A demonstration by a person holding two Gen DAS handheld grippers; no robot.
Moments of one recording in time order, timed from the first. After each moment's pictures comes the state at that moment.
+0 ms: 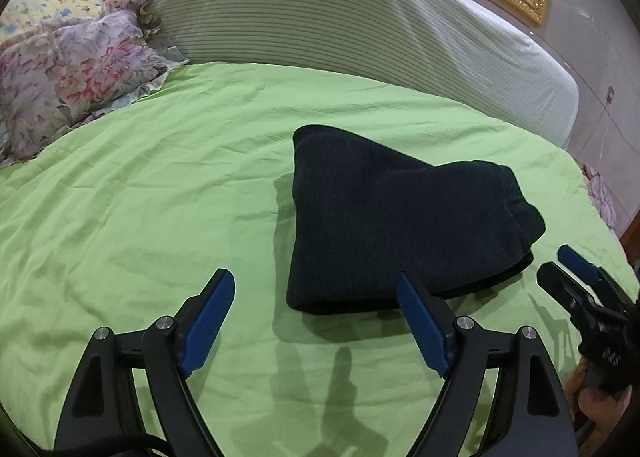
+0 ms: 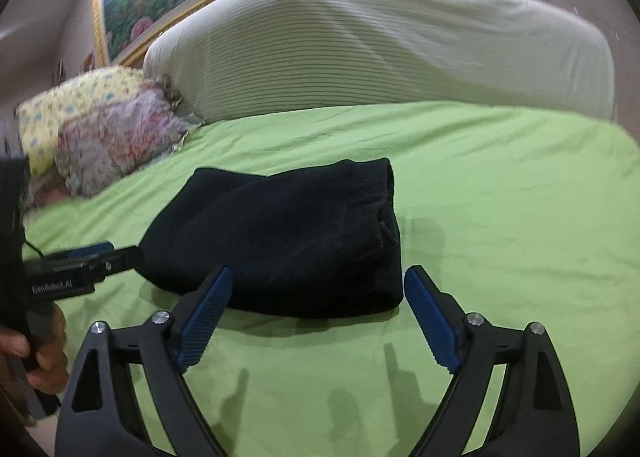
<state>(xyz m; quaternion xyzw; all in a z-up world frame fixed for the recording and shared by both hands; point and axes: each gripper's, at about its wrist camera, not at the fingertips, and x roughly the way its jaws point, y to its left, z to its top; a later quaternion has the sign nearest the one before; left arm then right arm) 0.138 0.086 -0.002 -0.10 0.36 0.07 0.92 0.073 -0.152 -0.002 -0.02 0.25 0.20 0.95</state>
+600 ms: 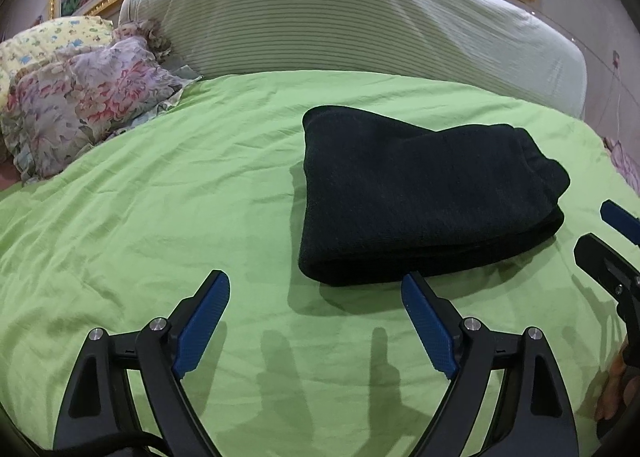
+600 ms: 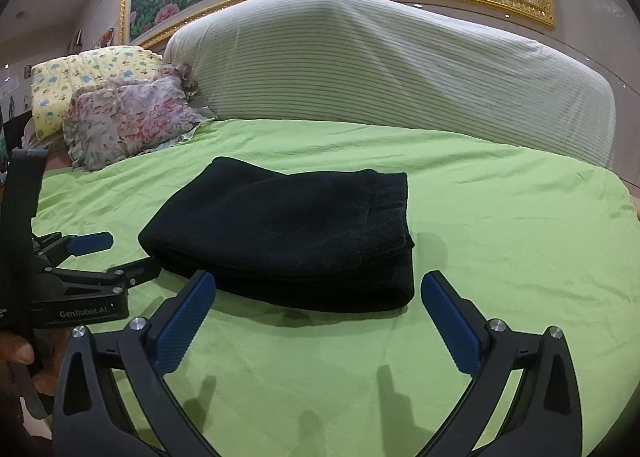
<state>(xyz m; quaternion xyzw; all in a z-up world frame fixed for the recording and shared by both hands) 0.123 0.069 -0.026 -0.03 0.34 0.11 0.93 0.050 -0.139 -0.006 -0.06 0.22 0.20 0.95</state>
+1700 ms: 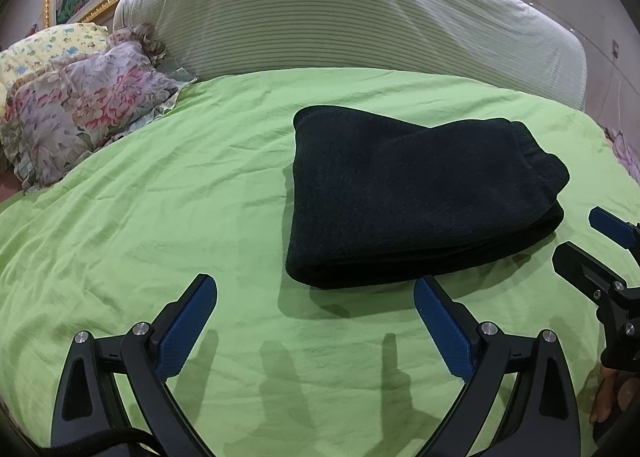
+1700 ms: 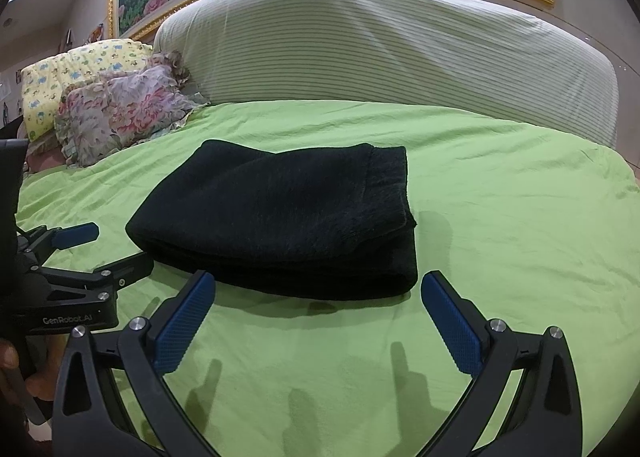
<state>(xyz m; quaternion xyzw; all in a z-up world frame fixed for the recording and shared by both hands) 0.127 0.061 -0.024 -0.01 0.35 0.11 0.93 0.063 -0.141 -0.015 -0.05 0.25 0.20 0.95</state>
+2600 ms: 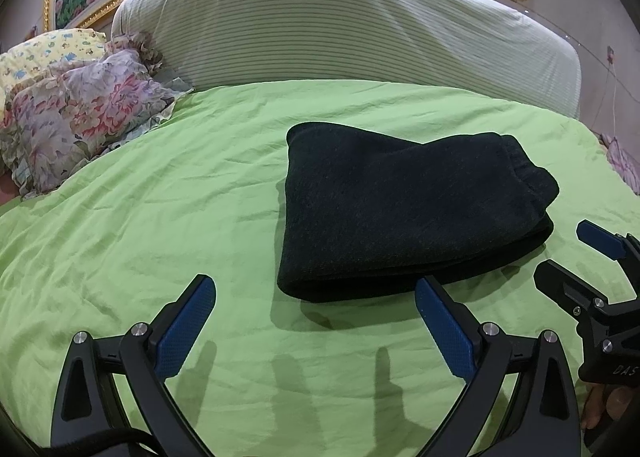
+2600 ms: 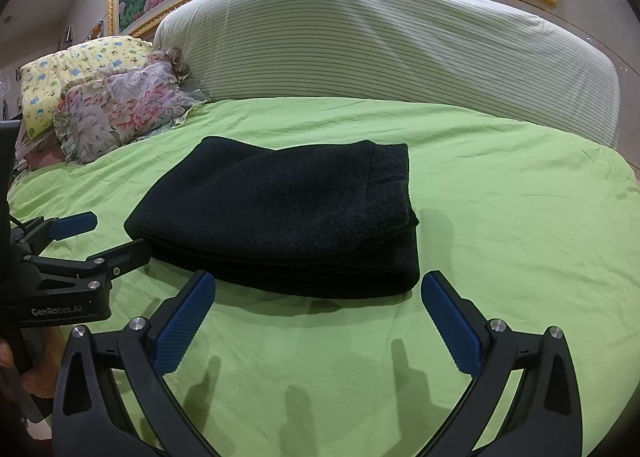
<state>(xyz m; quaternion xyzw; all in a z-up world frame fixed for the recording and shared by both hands) 0.126 0.057 -0.017 -0.02 0.34 0.10 0.94 0.065 -0.140 -0.016 -0.05 0.25 0.20 0.95</state>
